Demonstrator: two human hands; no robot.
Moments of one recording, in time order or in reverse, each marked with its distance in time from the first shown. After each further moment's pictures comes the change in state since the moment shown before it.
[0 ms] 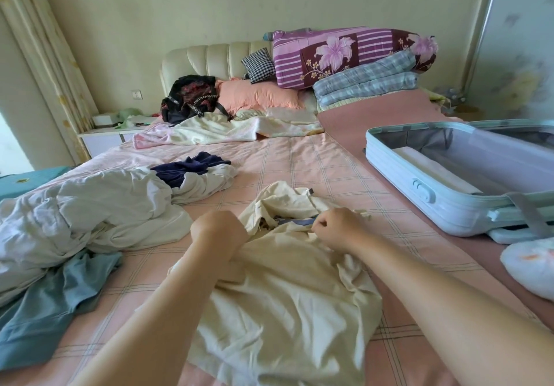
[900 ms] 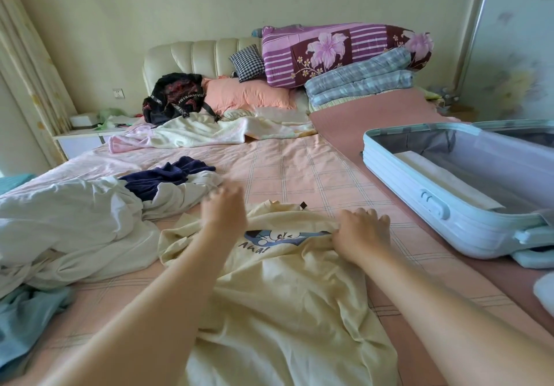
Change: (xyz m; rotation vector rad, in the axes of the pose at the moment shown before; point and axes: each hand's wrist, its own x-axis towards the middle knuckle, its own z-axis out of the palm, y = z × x) left_hand 0.106 0.050 0.016 0.008 0.322 0.214; right_hand 0.045 0.039 0.001 -0.350 0.096 0.248
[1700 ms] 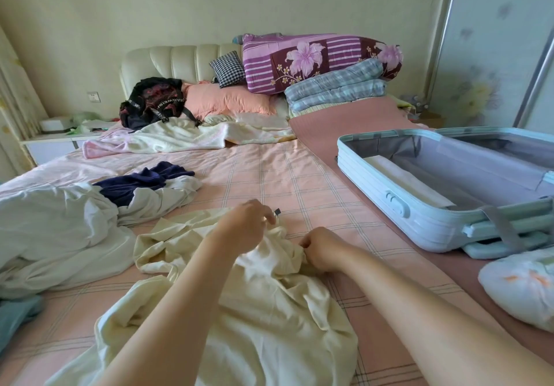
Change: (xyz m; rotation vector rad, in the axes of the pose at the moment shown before) left_hand -0.030 0.053 -0.017 -0.374 -0.160 0.312; right_hand -0.027 0.001 -0.010 0.523 -0.384 -0.081
